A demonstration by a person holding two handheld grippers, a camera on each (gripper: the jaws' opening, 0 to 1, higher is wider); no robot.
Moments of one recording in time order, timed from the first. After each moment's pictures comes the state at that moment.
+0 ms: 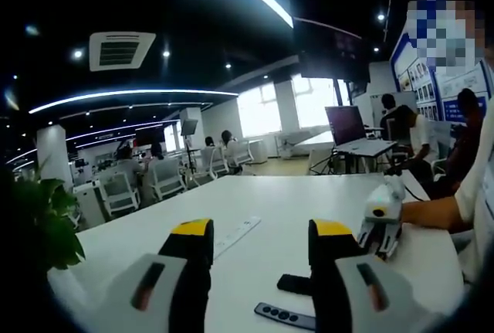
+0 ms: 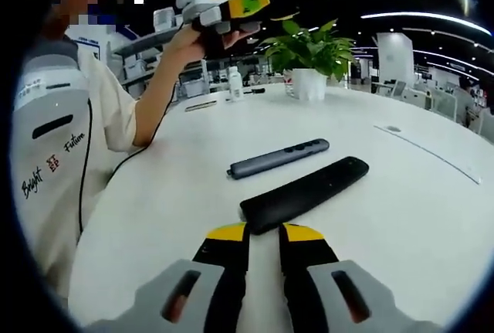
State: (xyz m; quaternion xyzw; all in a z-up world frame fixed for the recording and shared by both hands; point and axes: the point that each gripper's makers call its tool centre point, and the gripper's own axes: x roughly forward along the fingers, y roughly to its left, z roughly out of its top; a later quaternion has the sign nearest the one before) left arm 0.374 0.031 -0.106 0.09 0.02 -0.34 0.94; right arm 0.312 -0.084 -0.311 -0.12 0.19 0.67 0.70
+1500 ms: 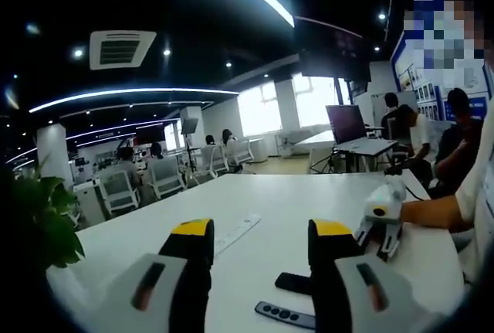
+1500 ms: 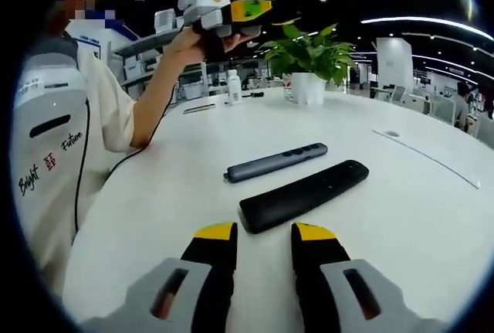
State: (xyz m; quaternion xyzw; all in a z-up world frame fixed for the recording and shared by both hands) left arm 0.376 0.031 -0.109 0.09 0.02 -0.34 0.94; right arm 0.318 -0.082 -0.311 -0.13 0.18 0.67 0.71
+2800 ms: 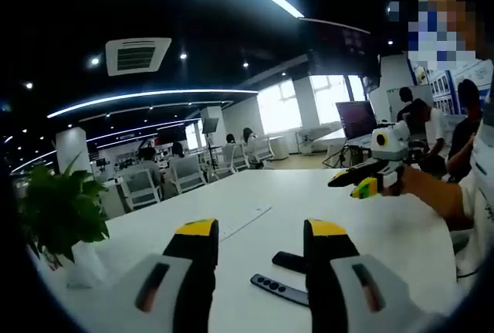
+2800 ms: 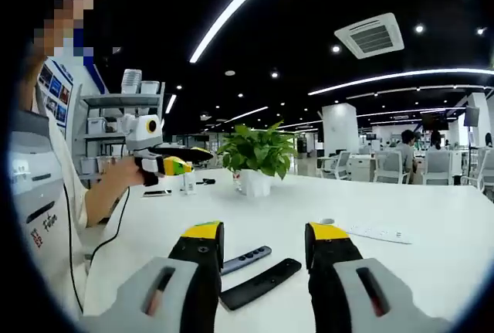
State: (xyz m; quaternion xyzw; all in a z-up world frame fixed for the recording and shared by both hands) left arm 0.304 0.050 -0.118 0.10 0.03 -0.27 0.96; right arm 0.345 -0.119 -0.159 0.00 0.01 0.56 0.83
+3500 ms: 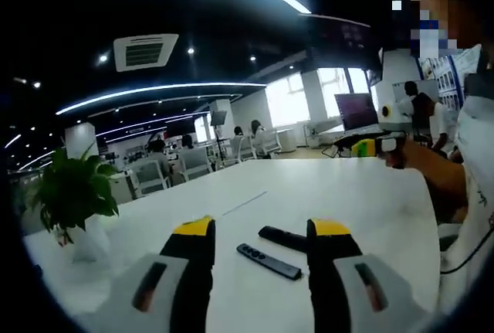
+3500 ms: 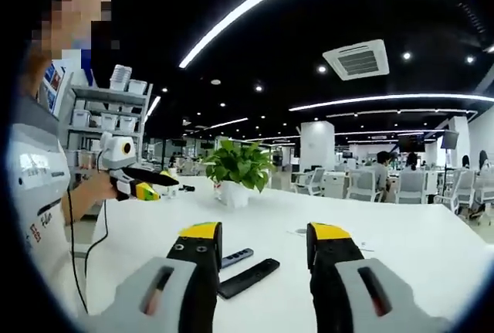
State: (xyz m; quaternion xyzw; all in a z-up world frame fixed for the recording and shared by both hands) left arm 0.243 0.050 -0.148 0.11 0.04 -0.24 0.96; right arm 0.317 -0.170 -0.139 -0.02 -0.04 0.48 0.87
